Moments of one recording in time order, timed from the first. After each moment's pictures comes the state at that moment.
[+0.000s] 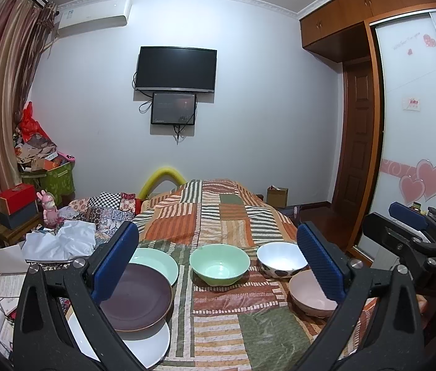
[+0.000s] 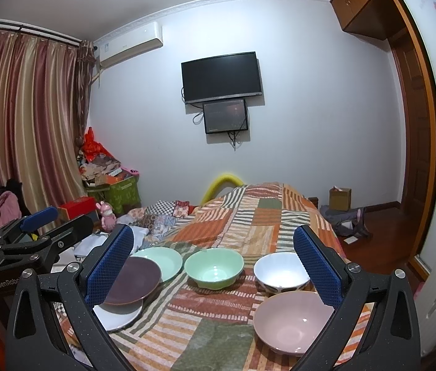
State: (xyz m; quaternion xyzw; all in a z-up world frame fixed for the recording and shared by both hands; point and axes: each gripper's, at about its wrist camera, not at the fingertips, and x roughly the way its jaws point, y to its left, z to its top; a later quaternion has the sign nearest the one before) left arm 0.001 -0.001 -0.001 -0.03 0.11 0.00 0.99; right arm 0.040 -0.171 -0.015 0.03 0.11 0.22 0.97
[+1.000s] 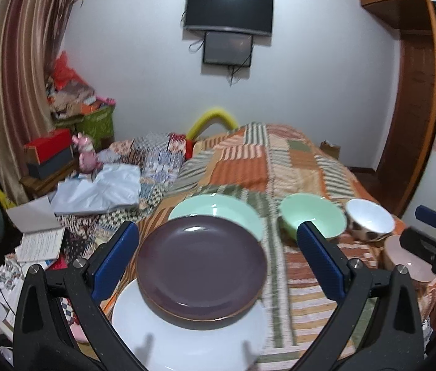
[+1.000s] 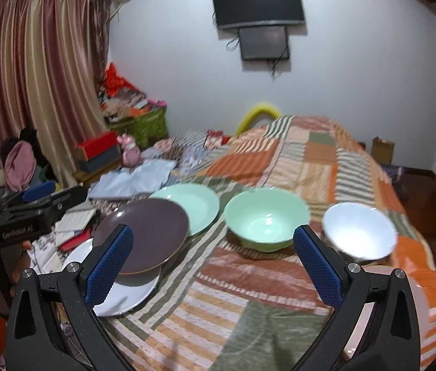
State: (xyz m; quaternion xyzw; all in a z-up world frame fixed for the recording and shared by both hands) left arm 0.080 0.142 -0.085 -0.05 0.25 0.10 0.96; right arm 0.130 -0.073 -0.092 -0.02 0.27 0.31 0.91
